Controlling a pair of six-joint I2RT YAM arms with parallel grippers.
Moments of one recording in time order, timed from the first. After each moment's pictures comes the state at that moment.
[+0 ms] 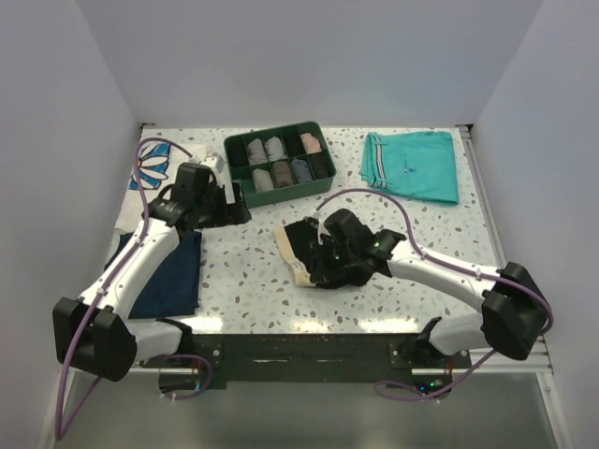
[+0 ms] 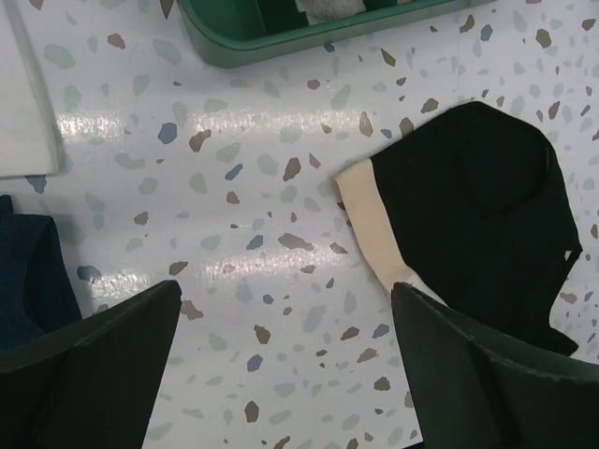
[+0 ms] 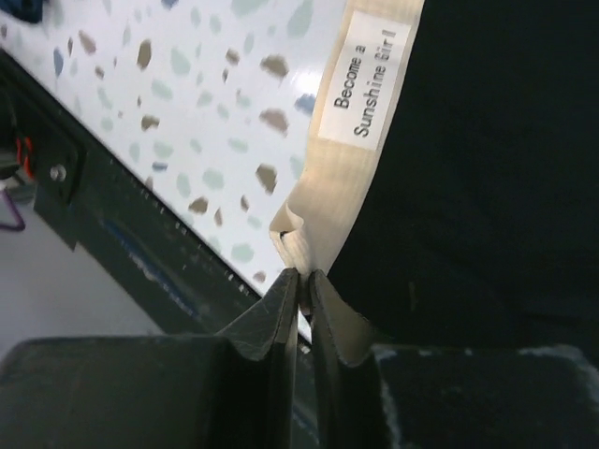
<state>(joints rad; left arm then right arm) -0.28 1.23 1.03 -0.62 0.09 -0.39 0.85 1.36 0.89 -0.43 -0.23 0.47</state>
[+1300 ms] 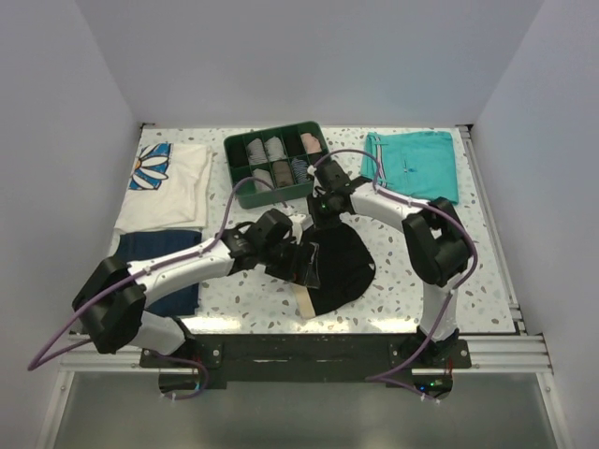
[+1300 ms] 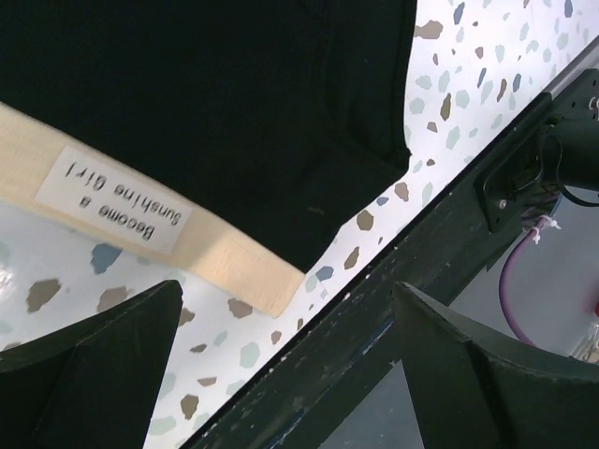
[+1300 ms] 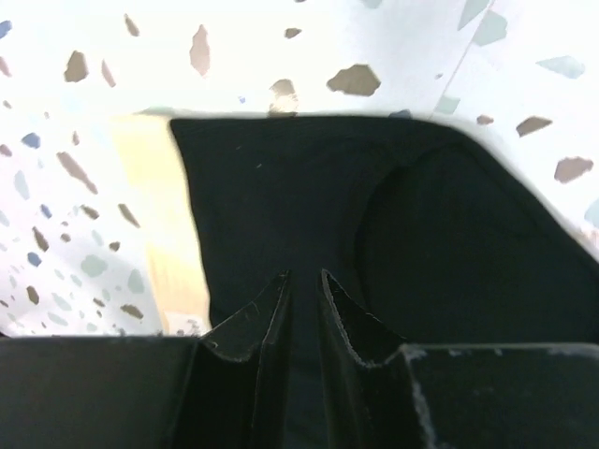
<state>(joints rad) -0.84 1.39 0.86 -0.37 0.30 -0.57 0.59 1.94 1.38 -0.52 -0.21 0.36</state>
